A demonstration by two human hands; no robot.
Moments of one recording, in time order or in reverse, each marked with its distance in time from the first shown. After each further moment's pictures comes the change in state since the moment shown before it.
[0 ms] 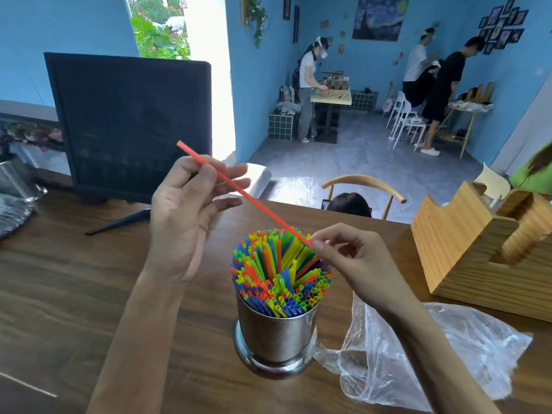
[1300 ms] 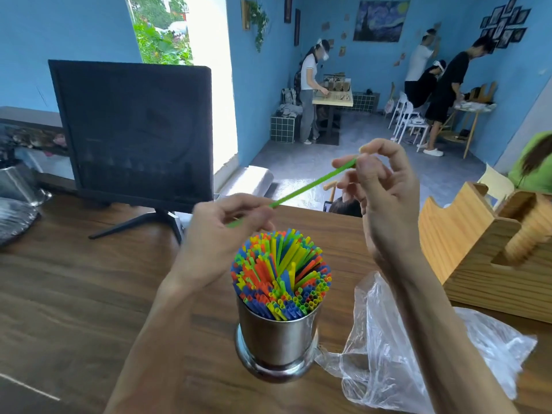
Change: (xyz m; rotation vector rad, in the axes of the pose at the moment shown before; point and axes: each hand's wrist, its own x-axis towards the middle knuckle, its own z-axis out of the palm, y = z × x) left_hand -0.006 -0.011 0.017 0.464 -0.159 -0.089; right_hand 0.053 -0.039 -0.012 0.519 0.288 -0.265
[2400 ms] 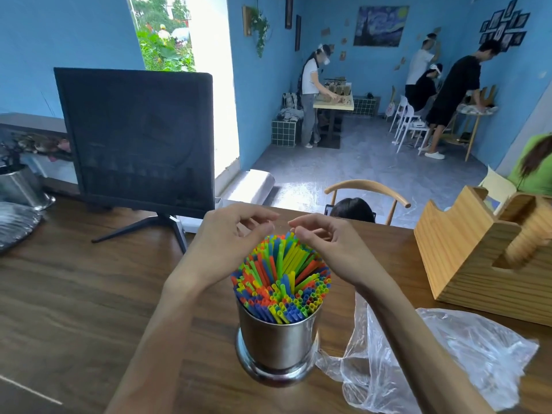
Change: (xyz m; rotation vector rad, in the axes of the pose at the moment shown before) left_hand 0.012 -0.027 -0.006 0.435 -0.086 -0.025; right_hand -0.028 0.047 -0.006 -0.567 -0.372 0.391
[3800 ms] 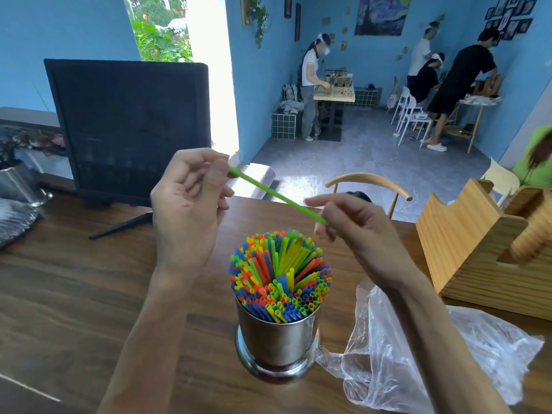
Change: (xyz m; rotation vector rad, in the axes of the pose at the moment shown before) left_hand -0.001 0.029 -0.014 -0.536 0.509 0.160; right_hand -0.013 -0.018 -0.021 0.461 -0.021 -0.230
